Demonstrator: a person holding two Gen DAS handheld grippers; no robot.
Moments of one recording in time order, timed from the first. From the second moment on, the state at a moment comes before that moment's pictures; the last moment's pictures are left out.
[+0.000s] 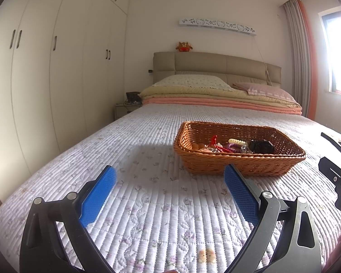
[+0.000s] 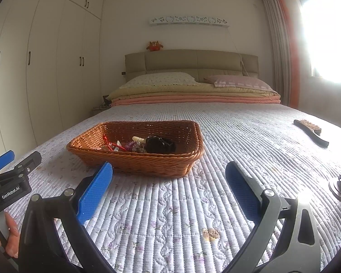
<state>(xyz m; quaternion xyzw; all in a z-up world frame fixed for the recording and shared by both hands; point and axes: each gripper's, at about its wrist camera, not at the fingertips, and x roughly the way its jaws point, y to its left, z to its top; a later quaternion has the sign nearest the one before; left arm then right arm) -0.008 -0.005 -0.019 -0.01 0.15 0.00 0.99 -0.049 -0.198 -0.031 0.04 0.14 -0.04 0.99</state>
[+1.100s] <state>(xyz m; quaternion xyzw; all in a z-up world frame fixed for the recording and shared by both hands) -0.009 -0.006 -0.021 -0.01 0.16 0.00 0.99 -0.048 -0.198 -0.031 0.04 0.14 -0.04 0.99</state>
